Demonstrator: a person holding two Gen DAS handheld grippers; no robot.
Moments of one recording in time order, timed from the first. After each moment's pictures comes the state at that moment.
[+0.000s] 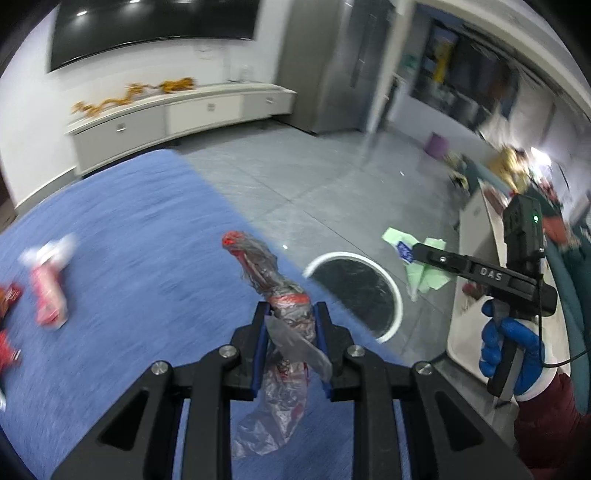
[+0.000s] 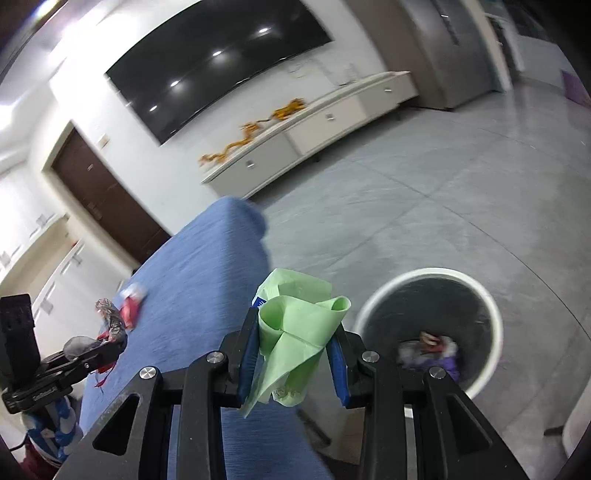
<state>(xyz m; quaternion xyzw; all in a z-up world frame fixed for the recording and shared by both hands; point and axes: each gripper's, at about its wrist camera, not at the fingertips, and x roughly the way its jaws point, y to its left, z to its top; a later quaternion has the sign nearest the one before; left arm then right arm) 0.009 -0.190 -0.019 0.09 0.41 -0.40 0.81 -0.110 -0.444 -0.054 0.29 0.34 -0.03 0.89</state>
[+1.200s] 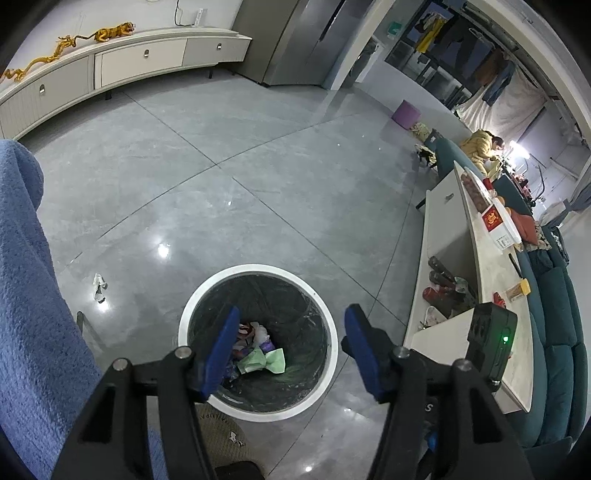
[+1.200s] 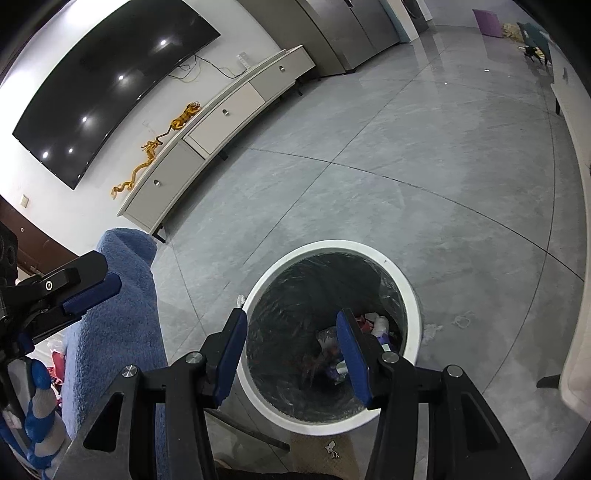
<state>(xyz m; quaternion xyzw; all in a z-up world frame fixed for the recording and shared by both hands) 0.062 -0.411 -0.082 0.06 0.50 -0.46 0.73 -0.130 -0.549 -0.141 0.37 0.37 -0.15 0.84</state>
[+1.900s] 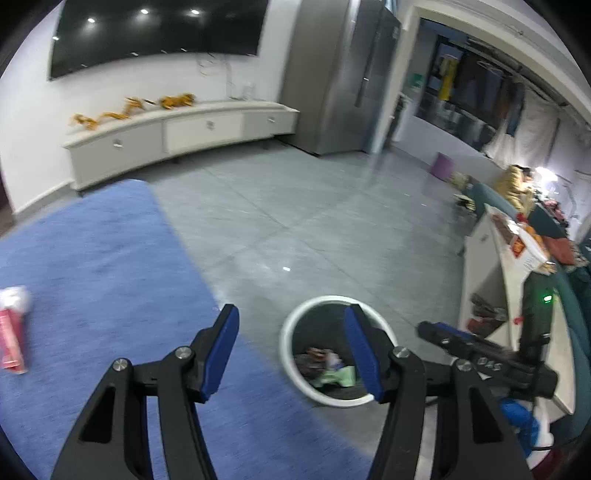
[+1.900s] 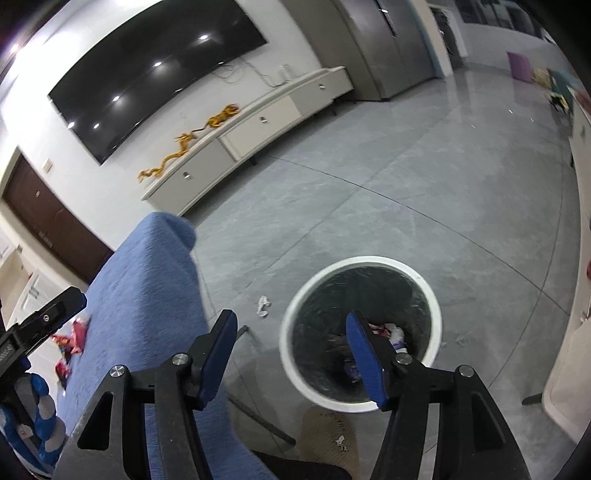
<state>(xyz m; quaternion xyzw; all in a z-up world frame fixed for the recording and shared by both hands) 0.027 -0.252 -0.009 0.06 0.37 -0.37 0.85 -0.125 -0.481 -0.068 0.30 0.36 -0.12 0.88</state>
